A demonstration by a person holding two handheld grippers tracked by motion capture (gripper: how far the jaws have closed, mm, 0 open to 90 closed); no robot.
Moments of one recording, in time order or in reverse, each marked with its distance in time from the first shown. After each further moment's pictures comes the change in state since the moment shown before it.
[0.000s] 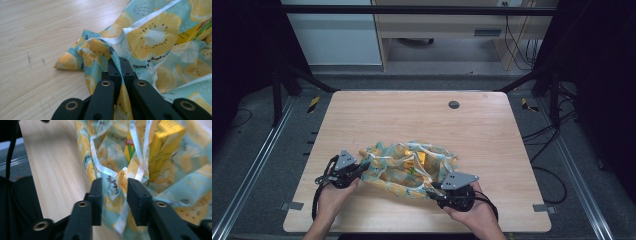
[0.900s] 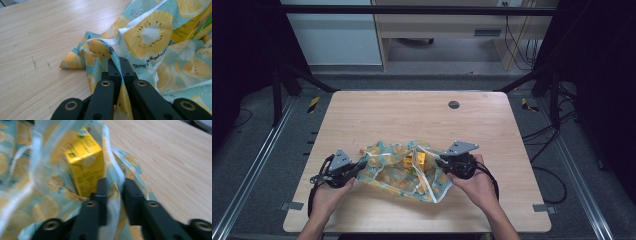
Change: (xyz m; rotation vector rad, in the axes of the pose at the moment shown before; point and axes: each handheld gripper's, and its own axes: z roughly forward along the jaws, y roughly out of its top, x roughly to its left) left arm 0.011 -0.003 -0.005 -0.023 -0.023 0.037; right arm -0.069 0.029 0.018 0.054 -0.162 0.061
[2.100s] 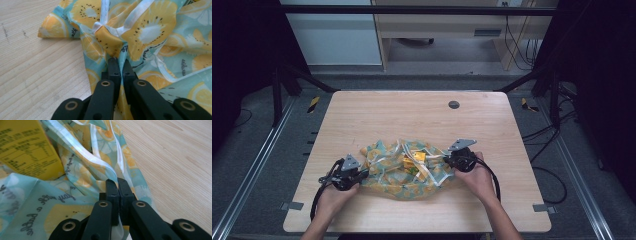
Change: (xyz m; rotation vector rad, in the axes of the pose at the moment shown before) left arm -0.005 -0.015 0.023 0.197 -0.025 -0.004; right arm -0.041 -0.032 0.046 0.108 -0.031 0.046
